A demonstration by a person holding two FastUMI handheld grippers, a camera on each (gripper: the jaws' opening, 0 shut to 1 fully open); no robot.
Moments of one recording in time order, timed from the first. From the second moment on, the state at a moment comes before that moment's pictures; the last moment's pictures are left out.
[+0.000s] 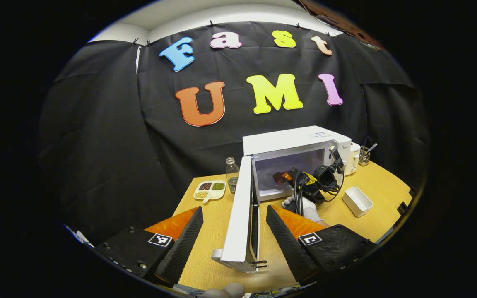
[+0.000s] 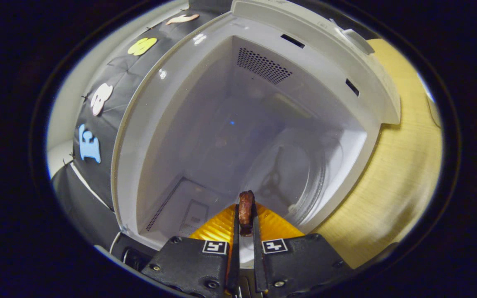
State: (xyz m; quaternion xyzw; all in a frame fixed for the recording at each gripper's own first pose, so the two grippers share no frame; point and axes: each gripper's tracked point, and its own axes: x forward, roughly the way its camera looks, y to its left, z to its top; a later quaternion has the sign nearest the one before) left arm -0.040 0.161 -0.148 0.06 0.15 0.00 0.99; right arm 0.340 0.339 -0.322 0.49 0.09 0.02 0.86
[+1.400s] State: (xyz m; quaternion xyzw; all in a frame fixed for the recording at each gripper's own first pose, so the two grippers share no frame) left arm -0.038 0.199 -0.143 0.04 0.11 0.01 0.99; right arm 0.220 0.256 -0.258 0.08 0.12 0.05 0.99
